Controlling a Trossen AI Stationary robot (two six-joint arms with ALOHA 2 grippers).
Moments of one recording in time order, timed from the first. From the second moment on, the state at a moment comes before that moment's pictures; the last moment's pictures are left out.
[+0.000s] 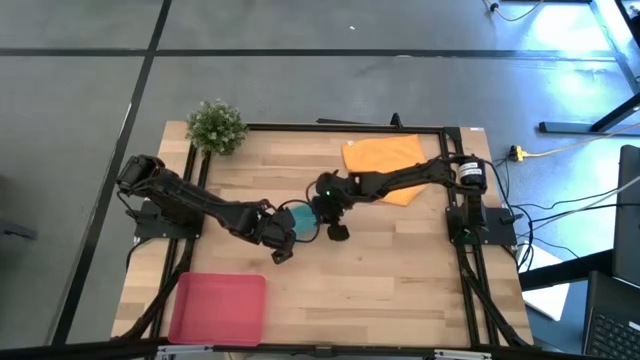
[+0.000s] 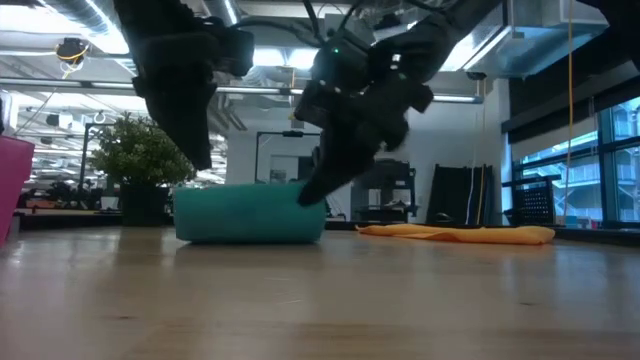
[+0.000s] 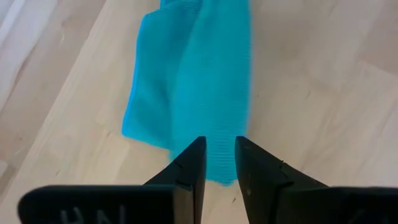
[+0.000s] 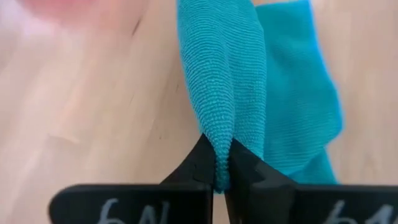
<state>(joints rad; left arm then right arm) -0.30 1.59 1.06 -0.77 -0.36 -0.75 -0.11 1.98 1.25 -0.18 -0.36 -0.18</state>
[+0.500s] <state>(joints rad) -0.33 1.59 1.06 -0.77 -0.36 -0.76 -0.24 2.01 1.27 -0.21 -0.62 0.02</state>
